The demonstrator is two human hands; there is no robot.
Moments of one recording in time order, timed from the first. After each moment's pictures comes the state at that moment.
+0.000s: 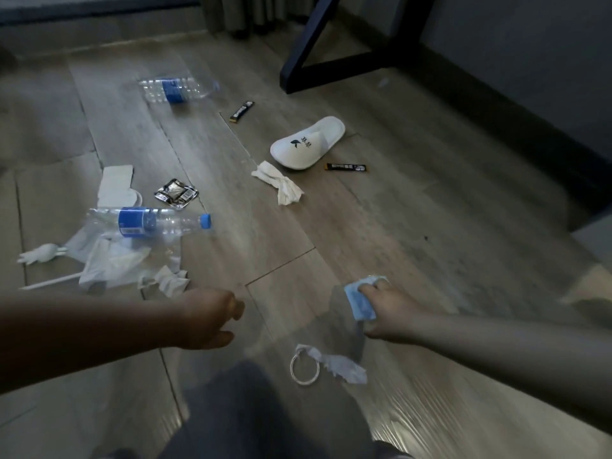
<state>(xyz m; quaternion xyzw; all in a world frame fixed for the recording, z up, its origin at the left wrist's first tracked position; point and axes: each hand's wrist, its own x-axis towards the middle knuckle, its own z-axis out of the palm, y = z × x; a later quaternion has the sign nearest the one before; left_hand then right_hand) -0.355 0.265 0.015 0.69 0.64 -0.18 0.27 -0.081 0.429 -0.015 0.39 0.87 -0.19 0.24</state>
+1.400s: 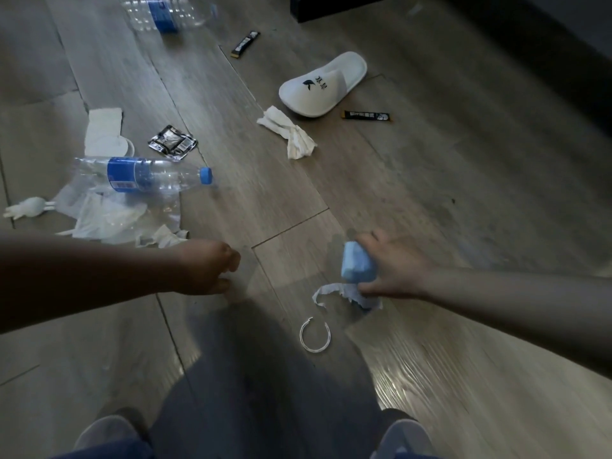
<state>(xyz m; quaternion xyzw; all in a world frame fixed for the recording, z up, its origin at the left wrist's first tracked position) -0.389 0.280 -0.027 0.68 0.66 -0.18 0.28 -0.109 0.449 -0.030 0.32 0.91 -0.19 0.18</state>
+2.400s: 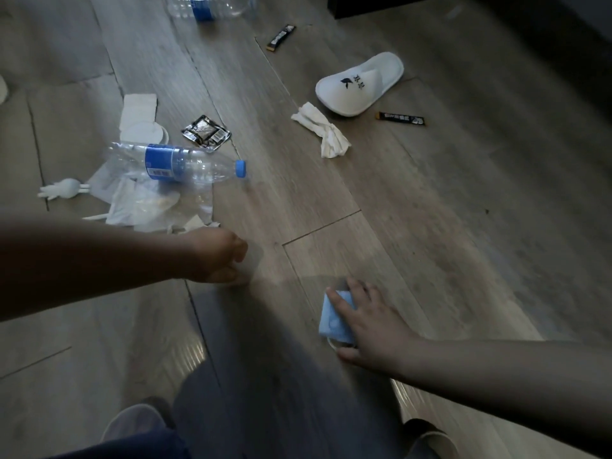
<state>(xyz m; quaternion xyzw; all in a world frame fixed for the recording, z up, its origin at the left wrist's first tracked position) -0.431 0.263 -0.036 0.67 0.67 -0.16 0.28 -0.129 0.343 -0.065 0.24 0.92 -0.17 0.26</state>
